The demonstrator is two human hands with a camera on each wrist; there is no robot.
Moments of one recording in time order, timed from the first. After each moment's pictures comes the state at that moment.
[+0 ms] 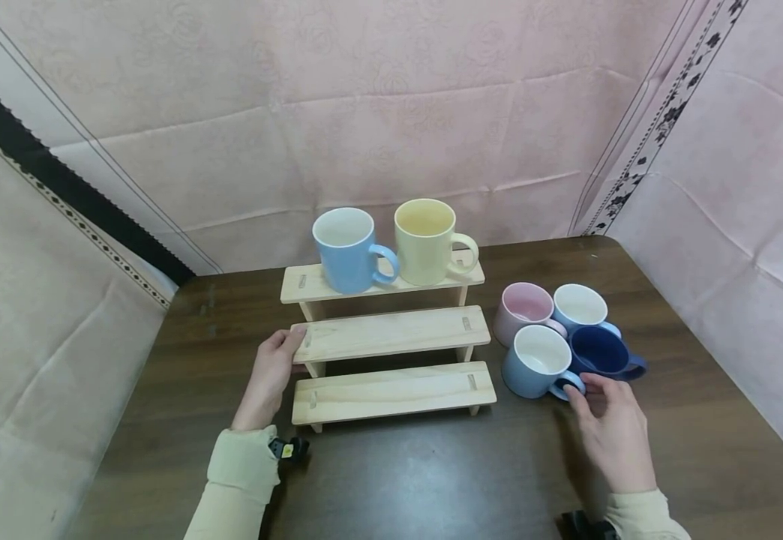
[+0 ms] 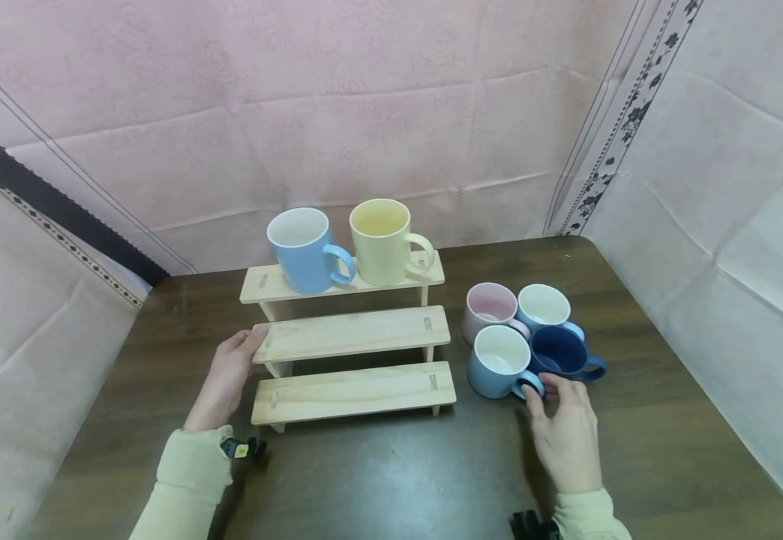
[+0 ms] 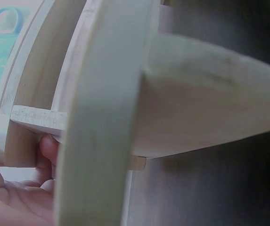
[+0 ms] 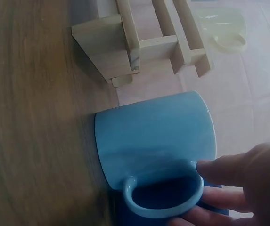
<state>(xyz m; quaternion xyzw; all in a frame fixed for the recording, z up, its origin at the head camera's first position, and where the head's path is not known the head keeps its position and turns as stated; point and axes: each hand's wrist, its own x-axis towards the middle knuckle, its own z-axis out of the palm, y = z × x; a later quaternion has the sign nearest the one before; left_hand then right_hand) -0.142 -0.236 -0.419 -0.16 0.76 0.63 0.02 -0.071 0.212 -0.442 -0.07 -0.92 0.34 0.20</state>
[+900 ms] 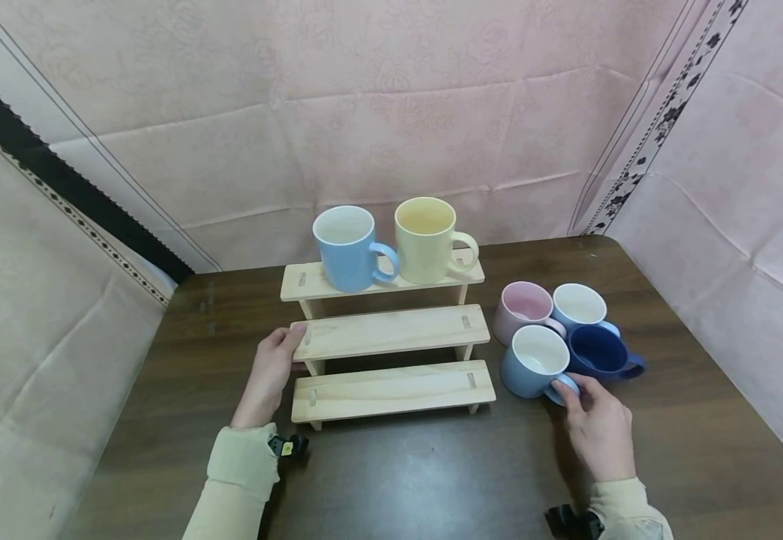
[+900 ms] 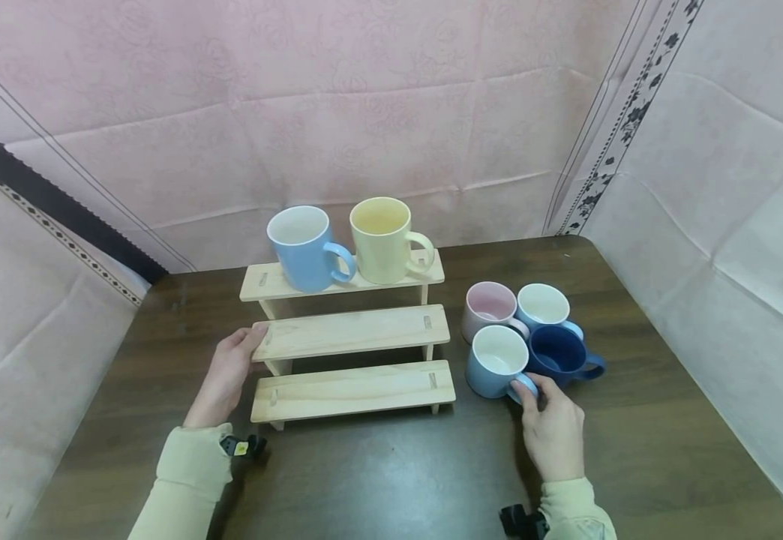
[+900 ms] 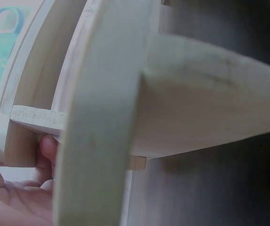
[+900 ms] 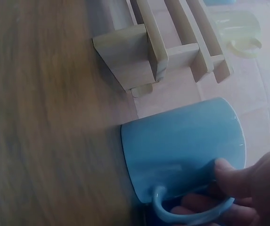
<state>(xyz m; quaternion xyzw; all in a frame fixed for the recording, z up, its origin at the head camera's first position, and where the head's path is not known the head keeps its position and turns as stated) -0.142 -0.235 -0.418 -0.17 0.76 0.63 0.02 -0.080 0.203 -0.453 -0.09 -0.91 0.35 0.19</state>
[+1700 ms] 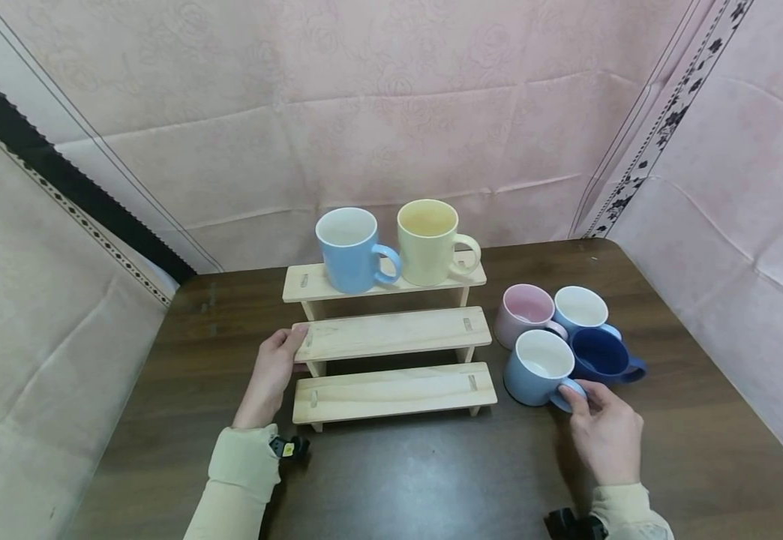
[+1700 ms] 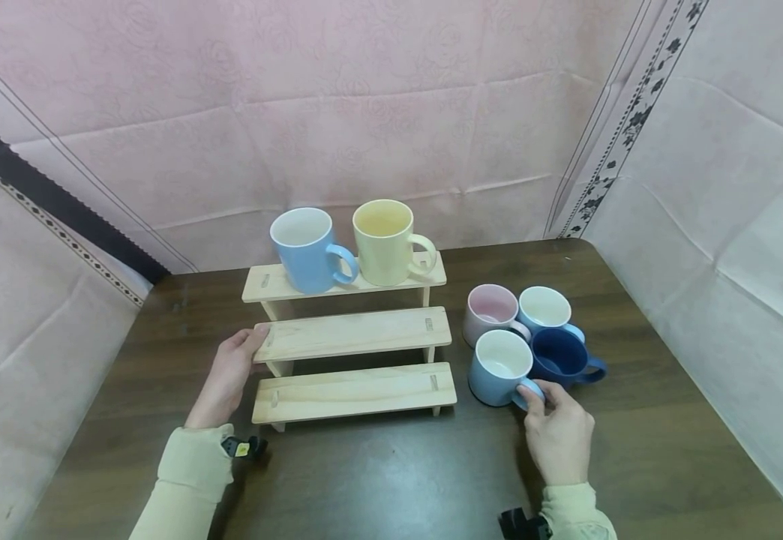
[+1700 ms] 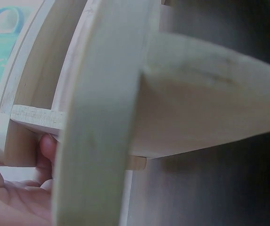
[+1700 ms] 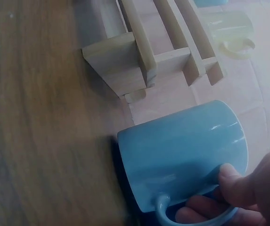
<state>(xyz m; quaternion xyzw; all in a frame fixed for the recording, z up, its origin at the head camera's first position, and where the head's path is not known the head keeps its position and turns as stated) -0.142 -0.237 -0.420 -0.16 0.76 0.63 0.02 -0.076 0.201 -0.447 -0.13 -0.90 0.35 0.22</state>
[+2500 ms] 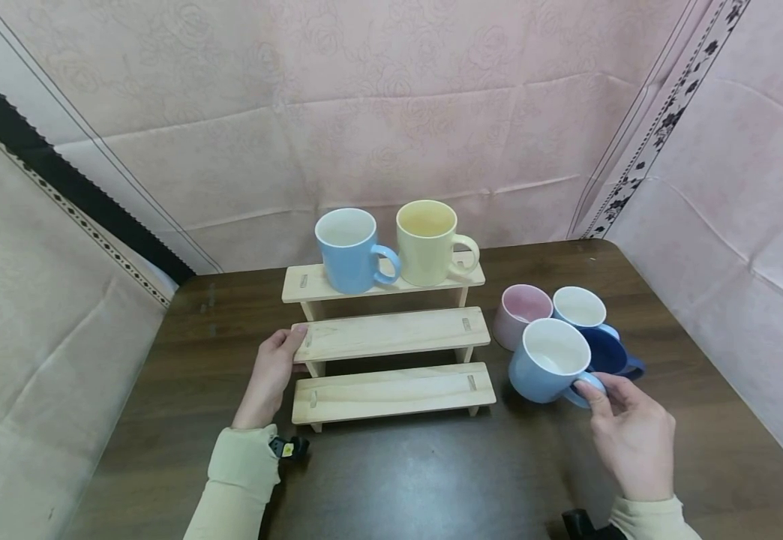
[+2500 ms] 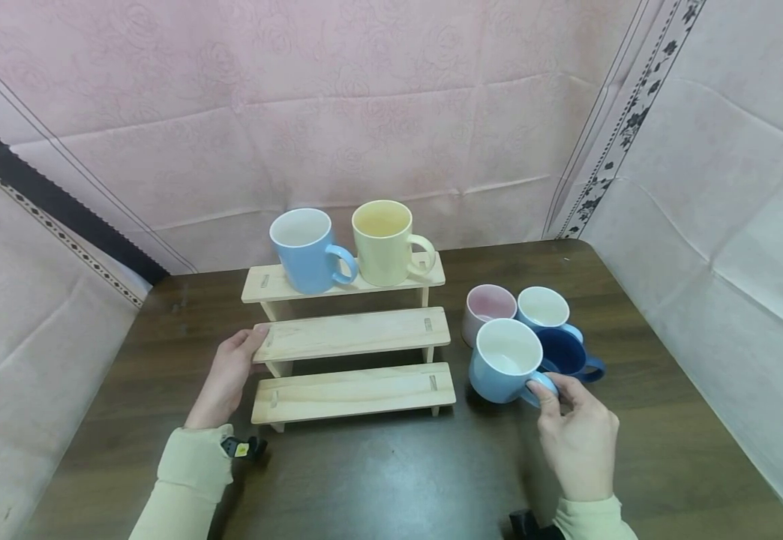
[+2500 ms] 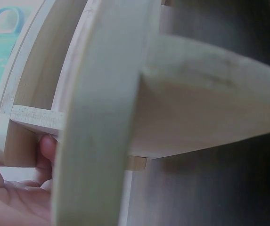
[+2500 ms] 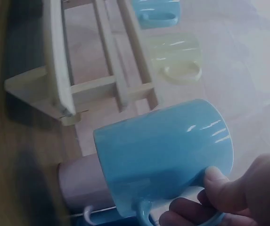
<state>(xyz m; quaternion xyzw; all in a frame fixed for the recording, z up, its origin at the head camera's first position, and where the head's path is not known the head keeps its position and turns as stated) -0.142 -0.237 -0.421 -0.15 0.76 0.63 0.01 -0.057 0.201 -0.396 -0.11 -0.89 0.34 0.27</state>
